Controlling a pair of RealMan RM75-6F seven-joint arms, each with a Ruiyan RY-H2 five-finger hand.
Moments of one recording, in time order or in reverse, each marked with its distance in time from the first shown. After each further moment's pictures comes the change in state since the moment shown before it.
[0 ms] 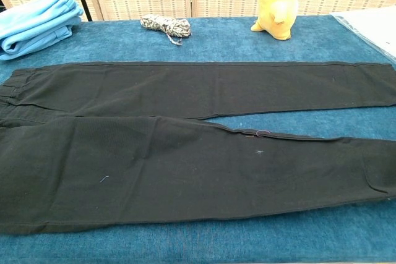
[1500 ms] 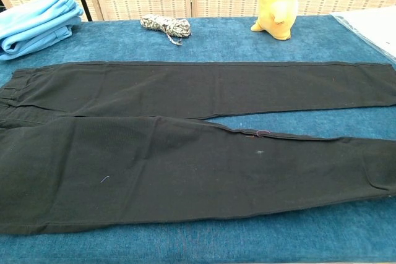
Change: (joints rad) left arm 0.009 -0.083 0.009 0.129 -0.042 0.027 -0.091; right arm 0.000 0.006 0.003 -0.011 0.007 0.003 0.025
